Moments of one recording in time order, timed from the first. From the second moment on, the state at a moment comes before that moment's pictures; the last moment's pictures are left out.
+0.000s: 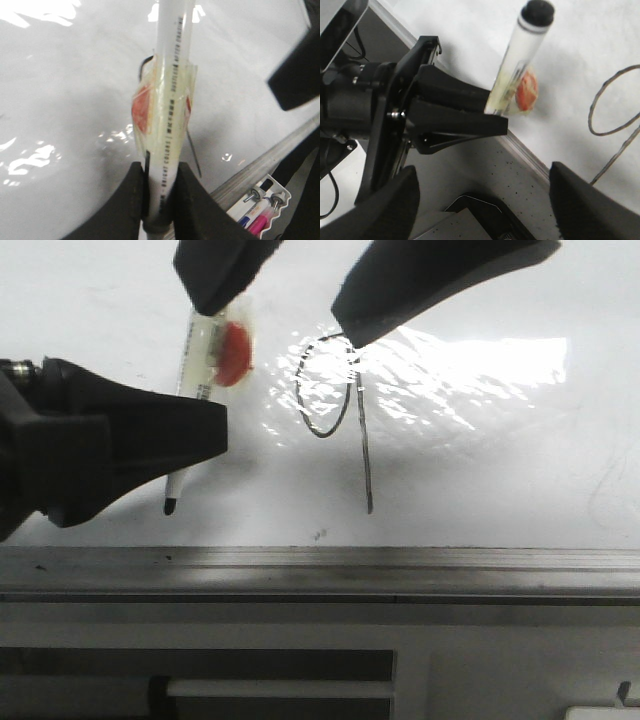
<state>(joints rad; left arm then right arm) -0.94 1.30 -0.24 -0.07 -0.83 -0.26 0.83 1.17 -0.99 0.21 0.60 0.02</state>
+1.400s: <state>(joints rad) -0.95 1.20 -0.39 -0.24 -0.36 -0.33 0.83 1.17 -0.99 0.21 0.64 0.02</state>
